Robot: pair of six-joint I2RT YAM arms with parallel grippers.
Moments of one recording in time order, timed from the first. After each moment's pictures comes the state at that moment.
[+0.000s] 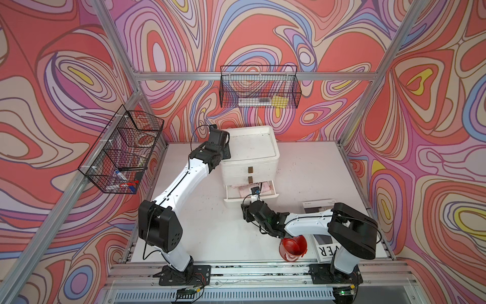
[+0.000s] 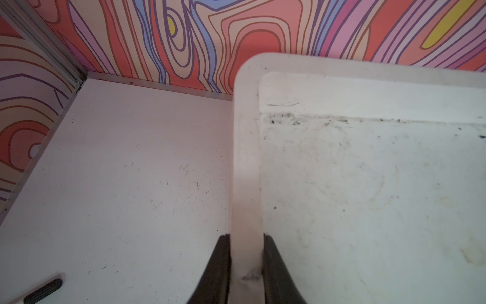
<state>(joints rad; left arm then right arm) -0.37 1.67 1.58 -0.61 -0.29 -0.41 1.05 1.76 0.84 0.30 0.44 0.54</state>
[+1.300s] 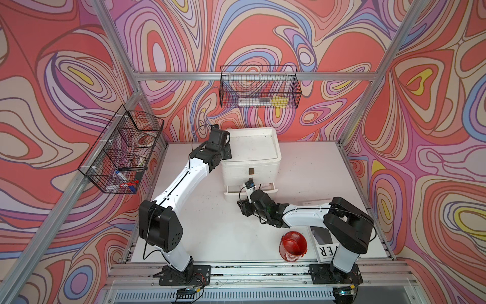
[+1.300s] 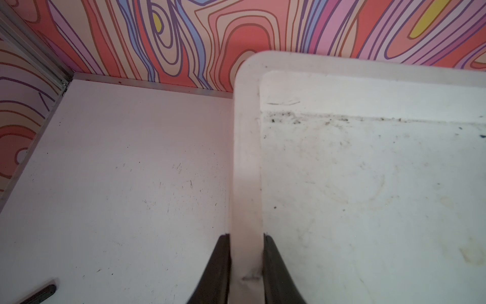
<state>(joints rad) -0.38 1.68 1.60 -0.63 -0.25 -0.39 0.94 1.82 0.90 0.32 0.17 0.37</state>
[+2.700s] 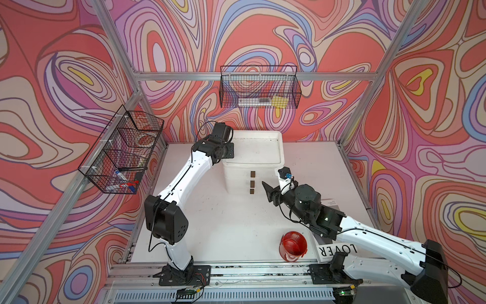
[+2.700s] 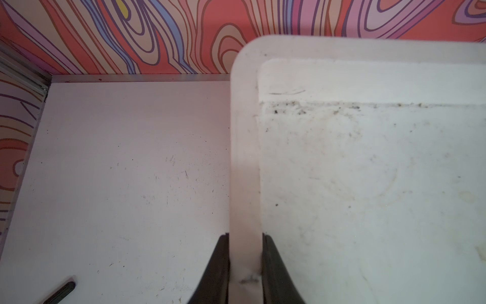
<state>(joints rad) -0.39 1.75 1.77 -0.83 -0.19 -0.30 0.92 1.05 0.78 0.07 0.46 0.03</state>
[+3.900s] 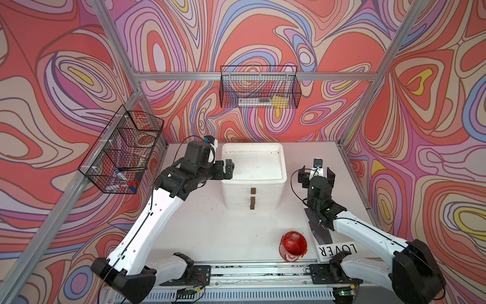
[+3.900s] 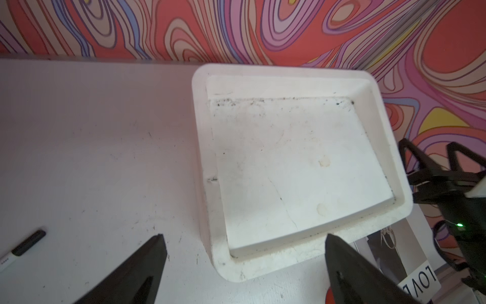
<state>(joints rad) -0.45 1.15 1.44 -0.89 -0.02 -0.32 0.45 1.21 0.55 0.45 0.77 -0.11</state>
